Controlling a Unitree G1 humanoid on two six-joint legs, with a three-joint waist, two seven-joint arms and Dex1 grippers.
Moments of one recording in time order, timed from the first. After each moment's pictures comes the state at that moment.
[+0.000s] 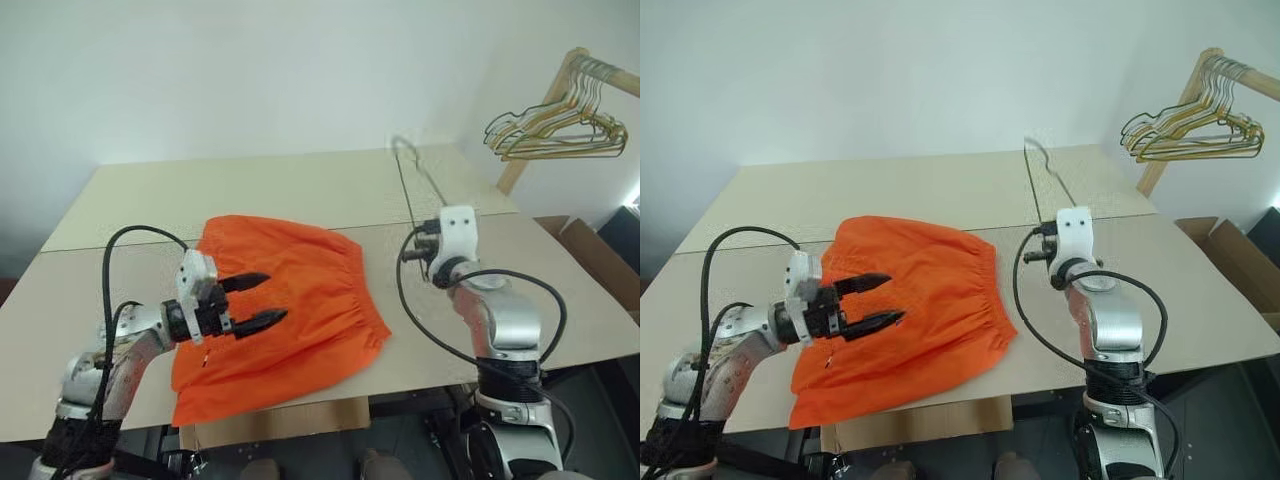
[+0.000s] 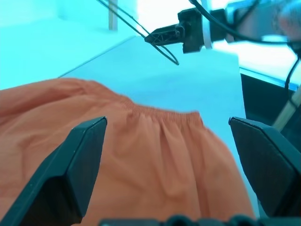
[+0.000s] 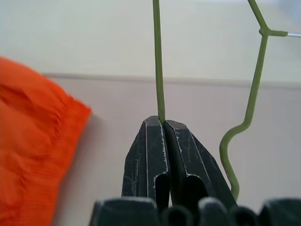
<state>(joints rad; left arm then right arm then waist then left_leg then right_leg) -0.20 0.52 0.14 -0.25 -0.77 0.59 -0.88 -0.46 -0.24 -0.06 -0.19 0.06 0.71 0.18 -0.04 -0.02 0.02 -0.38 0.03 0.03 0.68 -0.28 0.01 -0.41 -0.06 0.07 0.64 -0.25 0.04</state>
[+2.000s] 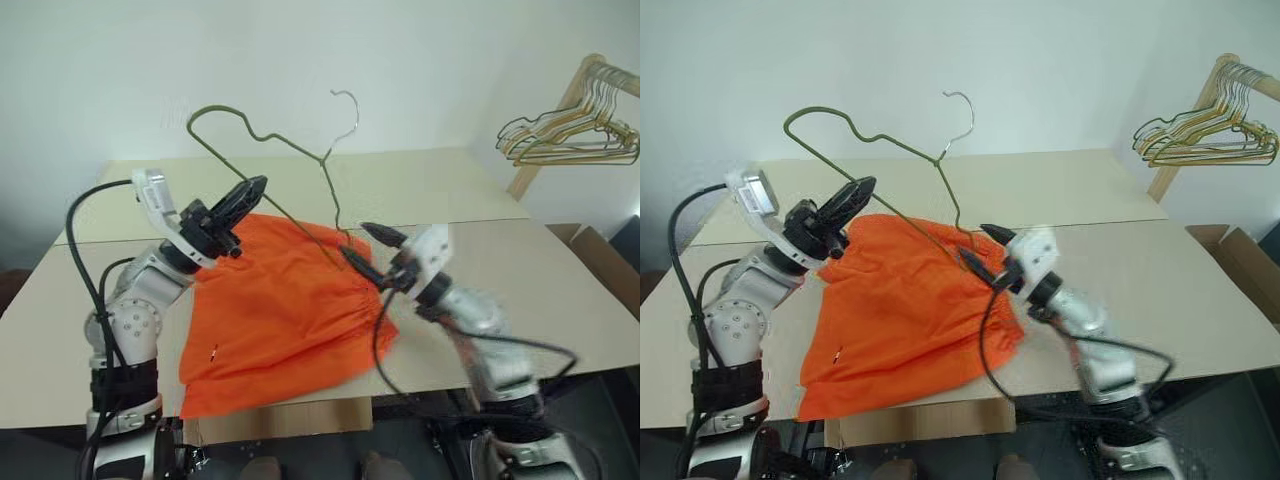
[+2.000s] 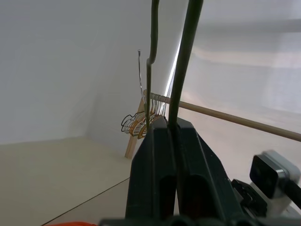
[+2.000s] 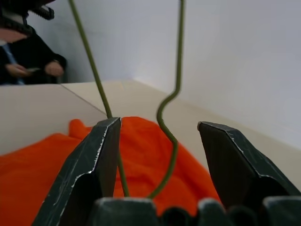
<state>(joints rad) -0.43 0.46 0.33 -0.18 -1.00 0.58 -0.80 -0.38 -0.49 -0.05 -0.25 0.65 0.43 0.65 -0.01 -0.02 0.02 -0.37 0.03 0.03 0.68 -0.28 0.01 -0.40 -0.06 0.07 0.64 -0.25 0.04</state>
